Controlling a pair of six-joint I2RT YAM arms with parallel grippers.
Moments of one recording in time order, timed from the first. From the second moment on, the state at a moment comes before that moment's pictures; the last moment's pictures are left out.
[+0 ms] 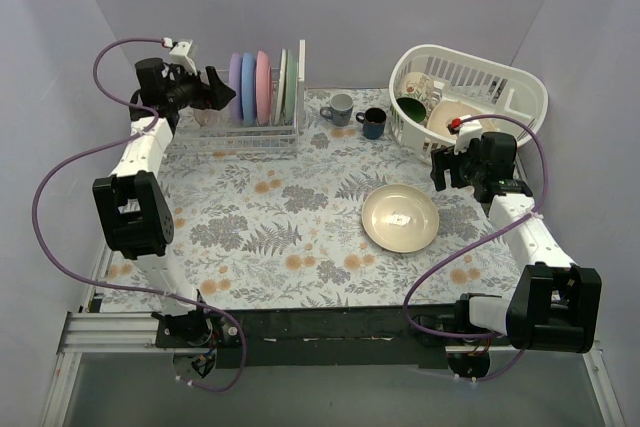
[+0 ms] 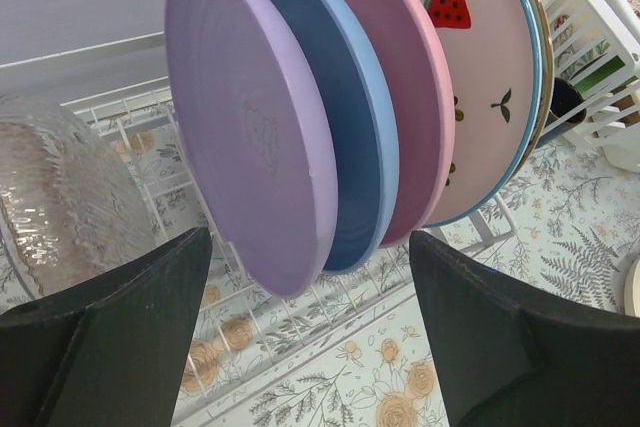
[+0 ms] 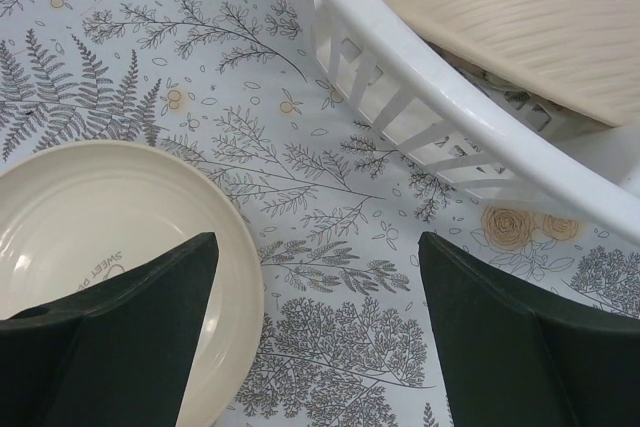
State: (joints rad) left arm 0.13 1.83 1.54 -0.05 0.67 -0.04; right arm -0.02 1.22 0.80 -0.19 -0.27 -0.26
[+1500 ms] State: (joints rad) left arm 0.10 2.06 1.73 -0.11 0.85 -0.07; right arm -0.02 1.22 0.80 -0.19 -0.28 -0.27
